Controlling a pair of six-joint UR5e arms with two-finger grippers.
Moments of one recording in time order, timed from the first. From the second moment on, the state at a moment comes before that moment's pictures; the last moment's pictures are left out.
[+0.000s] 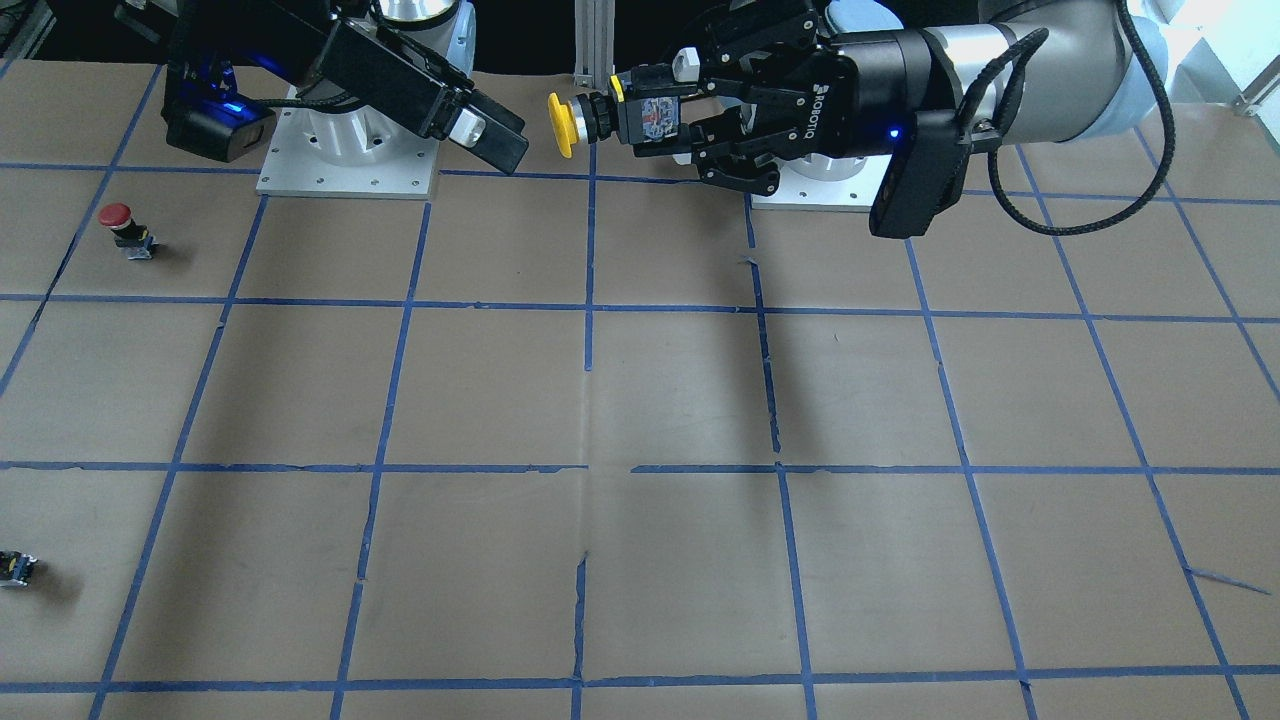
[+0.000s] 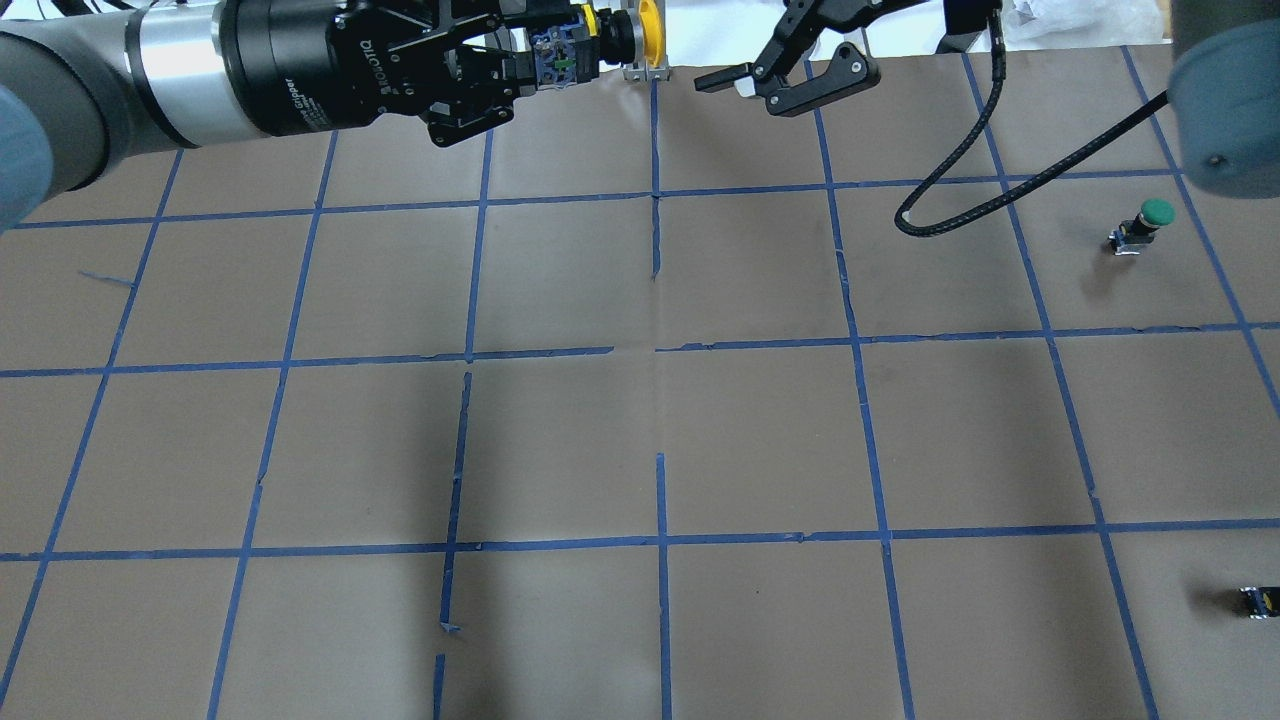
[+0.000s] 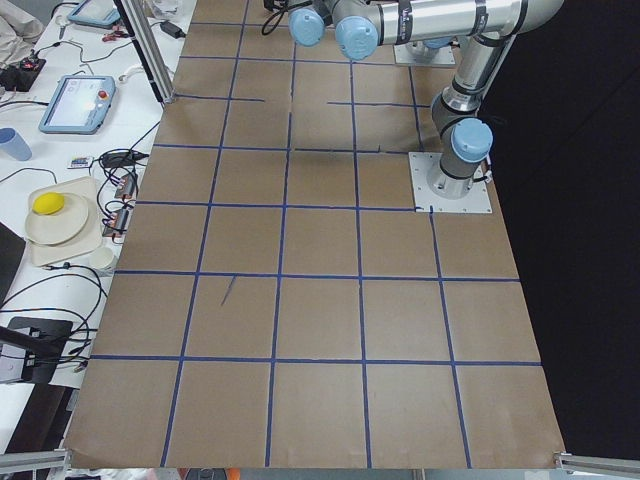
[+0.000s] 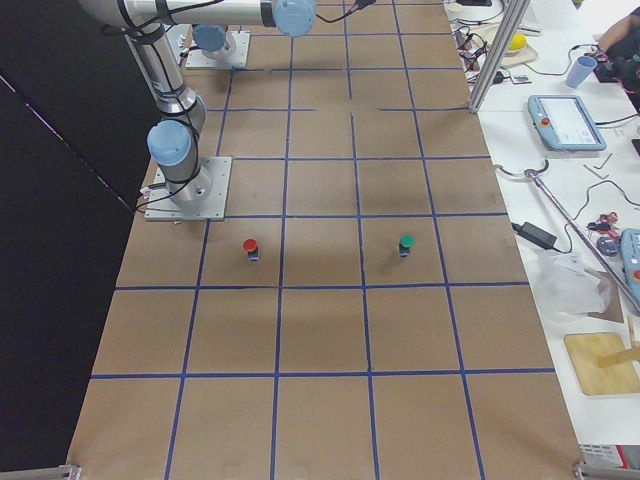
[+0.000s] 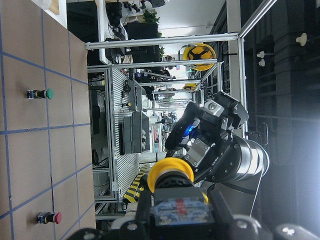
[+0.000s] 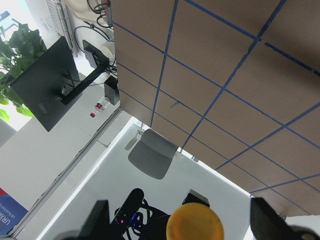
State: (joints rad) left arm -1.43 -1.56 -1.66 -2.06 0.05 0.61; right arm 1.53 -1.60 1.59 -1.91 -0.55 1.27
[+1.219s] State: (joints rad) left arm -1.44 -1.56 -1.66 -2.06 0.04 0.61; right arm 1.56 -1.60 1.62 -1.92 -0.51 1.30
